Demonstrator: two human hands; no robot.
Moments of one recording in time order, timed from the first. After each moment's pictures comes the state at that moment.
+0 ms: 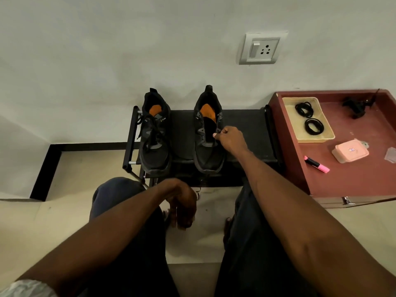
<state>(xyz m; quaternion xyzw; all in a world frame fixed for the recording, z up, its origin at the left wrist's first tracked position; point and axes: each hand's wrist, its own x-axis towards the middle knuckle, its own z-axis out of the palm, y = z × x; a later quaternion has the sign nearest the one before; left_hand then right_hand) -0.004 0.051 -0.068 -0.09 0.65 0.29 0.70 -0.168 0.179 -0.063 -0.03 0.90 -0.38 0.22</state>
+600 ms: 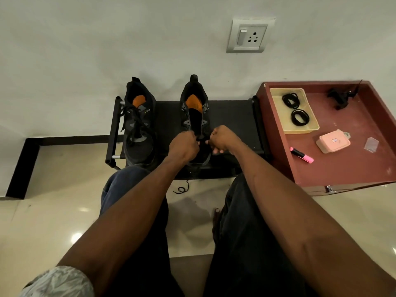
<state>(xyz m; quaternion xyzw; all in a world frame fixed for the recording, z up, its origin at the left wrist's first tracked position) -0.082 0.068 -0.070 -0.19 0.94 0.27 0.08 -0.165 0.195 -0.060 -0.06 0.89 -0.29 0.36</state>
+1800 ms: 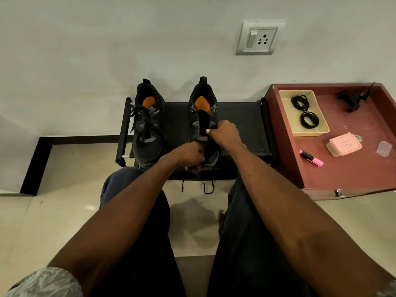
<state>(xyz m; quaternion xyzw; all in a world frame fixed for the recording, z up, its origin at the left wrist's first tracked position) -0.063 0.048 -0.050 -0.11 0.86 0.36 0.33 -0.168 0.170 -0.074 -0.05 0.93 -0.30 0.20</state>
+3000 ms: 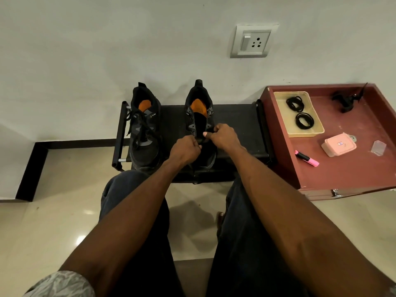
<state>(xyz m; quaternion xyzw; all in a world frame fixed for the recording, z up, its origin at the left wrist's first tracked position) -0.071 0.051 -0.064 -0.21 0.89 0.39 0.10 -0.164 0.180 -0.068 -0.06 0.91 -0.33 0.22</state>
